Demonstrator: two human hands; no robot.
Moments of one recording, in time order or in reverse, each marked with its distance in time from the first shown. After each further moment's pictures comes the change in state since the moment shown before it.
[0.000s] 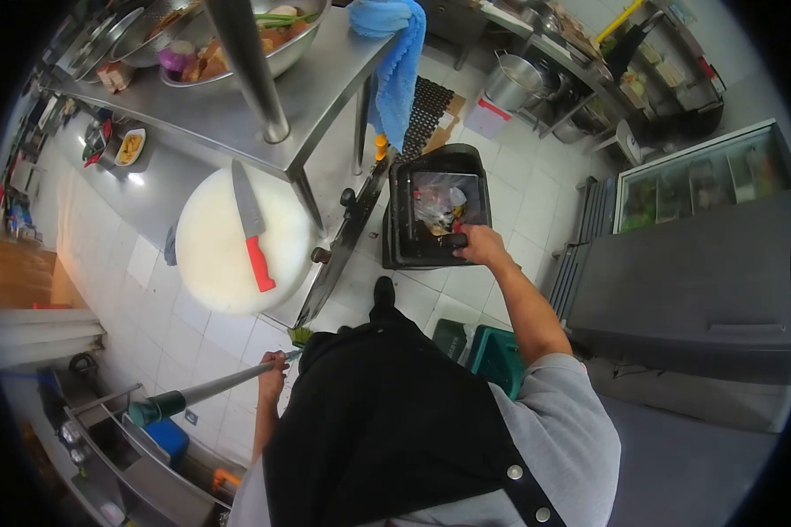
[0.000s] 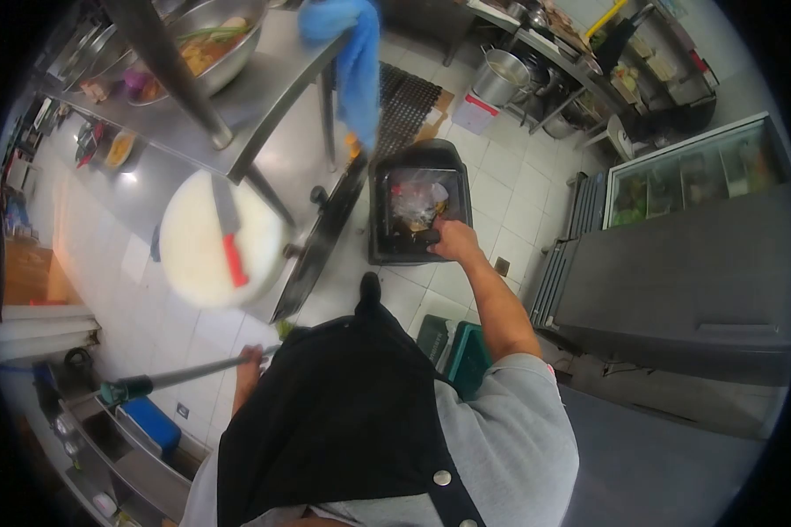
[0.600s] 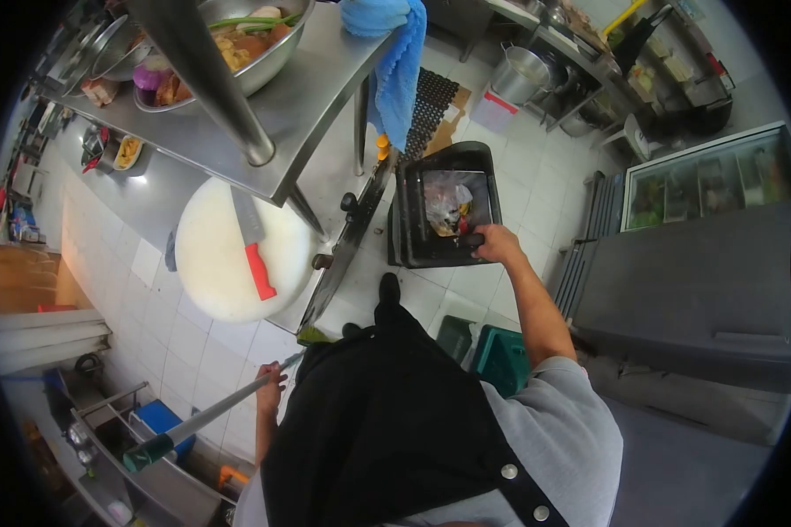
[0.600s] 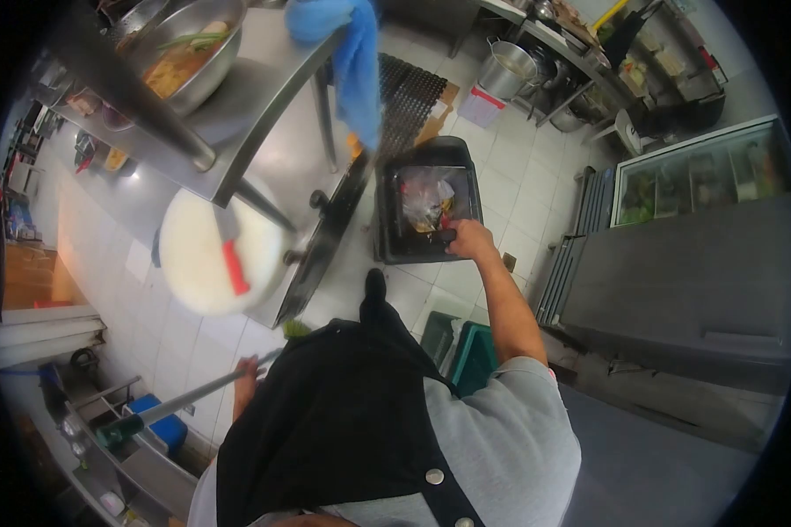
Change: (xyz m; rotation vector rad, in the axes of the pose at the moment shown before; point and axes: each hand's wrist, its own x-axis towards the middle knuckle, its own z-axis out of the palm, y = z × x) left_hand -0.015 0.001 -0.013 -0.129 0.068 -0.098; right_hand 0.015 0.024 -0.009 0.011 -0.080 0.090
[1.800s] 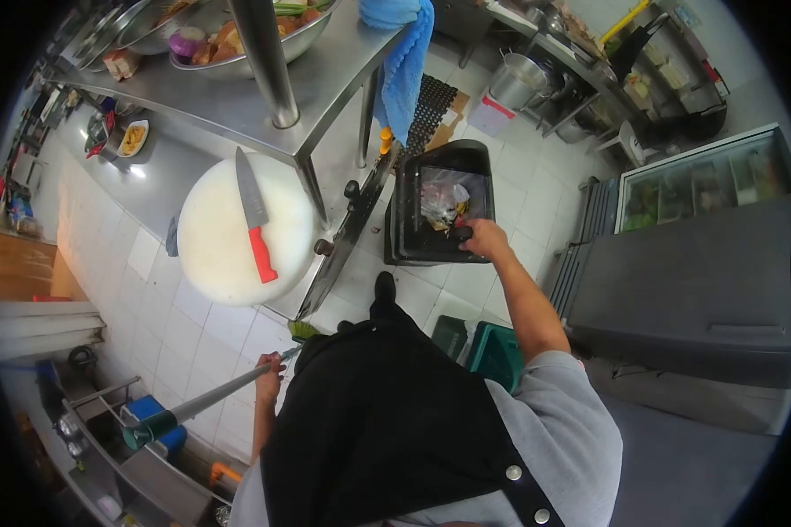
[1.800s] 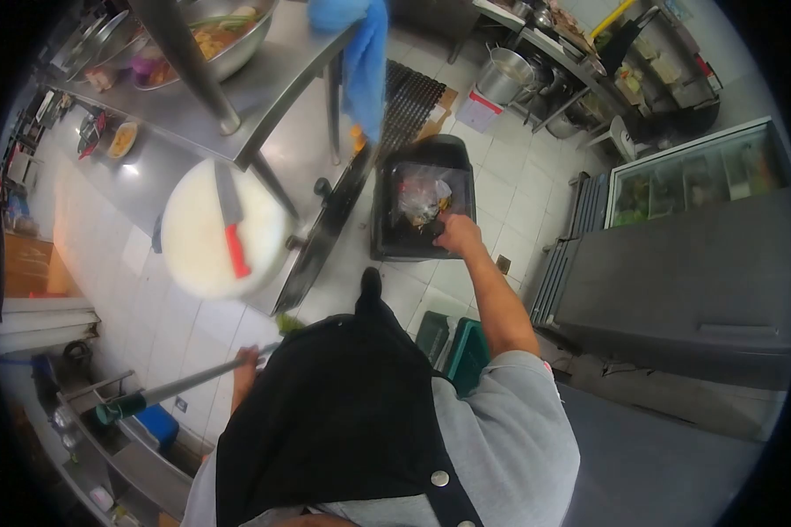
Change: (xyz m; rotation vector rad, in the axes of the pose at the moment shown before) left_hand 0.006 -0.019 0.000 0.060 -0.020 0.050; right_hand -0.005 -0.021 0.016 -0.002 0.052 0.004
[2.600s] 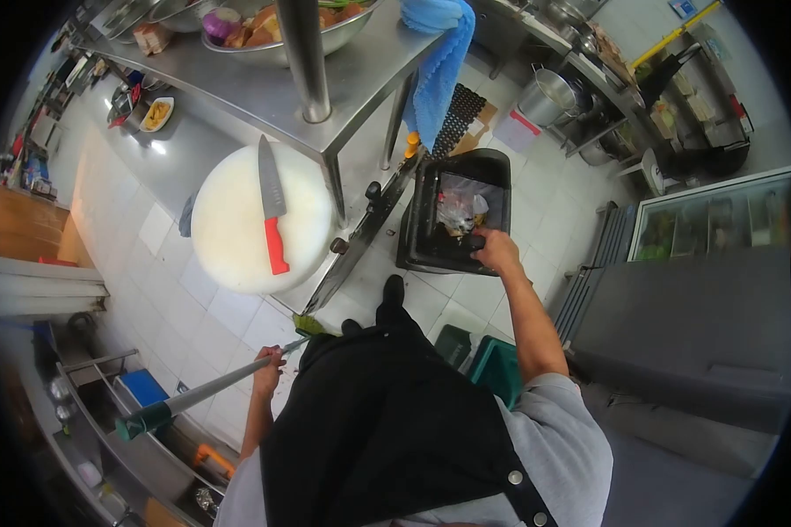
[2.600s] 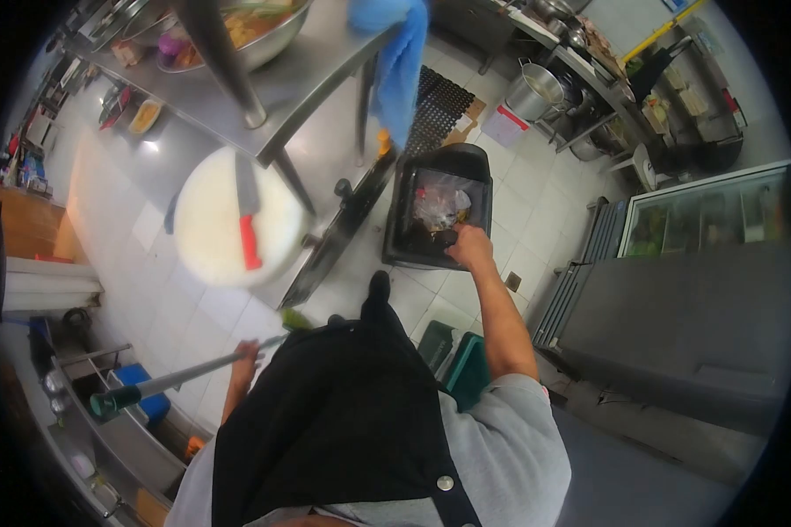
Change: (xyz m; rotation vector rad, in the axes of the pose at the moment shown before) left_hand -0.008 -0.002 -0.002 -0.019 0.021 0.013; right_hand -0.001 -0.020 -0.001 0.024 0.100 -0.015
